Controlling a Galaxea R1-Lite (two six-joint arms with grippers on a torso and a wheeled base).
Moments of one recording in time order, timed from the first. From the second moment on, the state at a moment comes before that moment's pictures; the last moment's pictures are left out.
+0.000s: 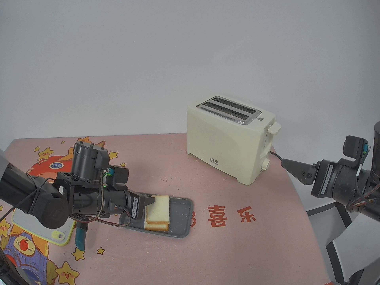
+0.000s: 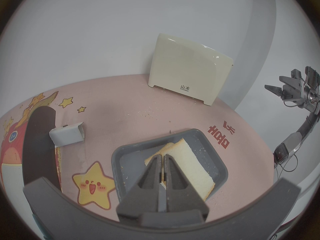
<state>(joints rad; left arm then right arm) -0.59 1.76 -0.68 -0.42 -0.23 -0.10 0.79 1.29 -0.69 -0.18 -0.44 0.54</state>
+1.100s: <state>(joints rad) -0.61 1.30 -0.57 -0.44 -0.19 -0.22 0.79 1.27 -0.69 -0.18 -0.44 0.52</state>
